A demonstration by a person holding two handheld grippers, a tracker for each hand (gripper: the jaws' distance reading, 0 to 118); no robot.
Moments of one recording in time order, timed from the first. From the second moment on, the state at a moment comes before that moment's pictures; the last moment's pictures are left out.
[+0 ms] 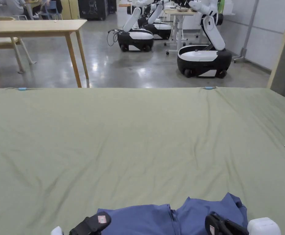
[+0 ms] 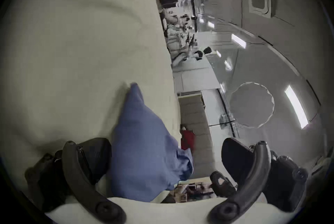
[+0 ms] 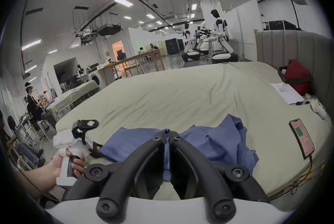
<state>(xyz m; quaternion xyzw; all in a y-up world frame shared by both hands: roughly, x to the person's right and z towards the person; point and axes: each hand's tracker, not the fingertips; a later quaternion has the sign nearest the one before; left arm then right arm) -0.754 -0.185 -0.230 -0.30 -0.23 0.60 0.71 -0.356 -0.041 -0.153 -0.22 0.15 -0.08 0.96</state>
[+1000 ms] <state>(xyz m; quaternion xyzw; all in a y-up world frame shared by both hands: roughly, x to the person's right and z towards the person) -0.557 -0.063 -0.248 -0.35 -0.20 -0.07 0.91 -0.347 -0.042 -0.139 -0.22 0.13 -0.04 0.97</state>
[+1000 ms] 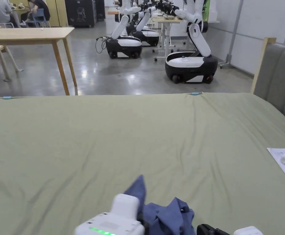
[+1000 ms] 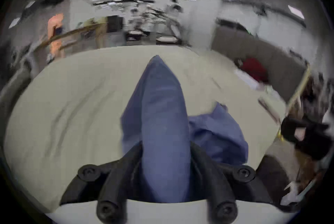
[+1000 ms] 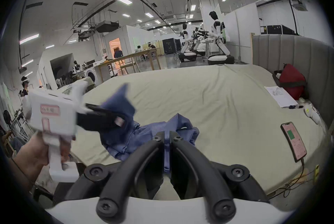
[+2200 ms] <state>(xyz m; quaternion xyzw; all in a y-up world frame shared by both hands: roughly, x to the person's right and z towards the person) -0.615 -0.084 -0.245 -0.37 -0.29 0.23 0.85 -0.335 -0.078 -0.213 -0.31 0.18 -0.12 0.93</state>
